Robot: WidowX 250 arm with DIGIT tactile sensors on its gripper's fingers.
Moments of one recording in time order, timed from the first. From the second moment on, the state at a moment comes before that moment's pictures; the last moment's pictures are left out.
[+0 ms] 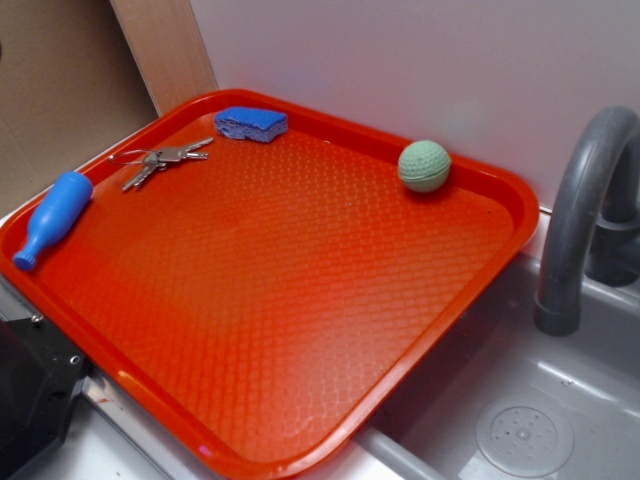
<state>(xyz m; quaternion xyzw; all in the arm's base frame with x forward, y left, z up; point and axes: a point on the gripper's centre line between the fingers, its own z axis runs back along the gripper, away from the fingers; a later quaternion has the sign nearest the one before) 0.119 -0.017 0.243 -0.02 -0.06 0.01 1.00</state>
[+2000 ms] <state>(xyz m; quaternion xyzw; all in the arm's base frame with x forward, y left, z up) 0.205 0.163 0.040 0.15 -0.03 -0.26 0.95</state>
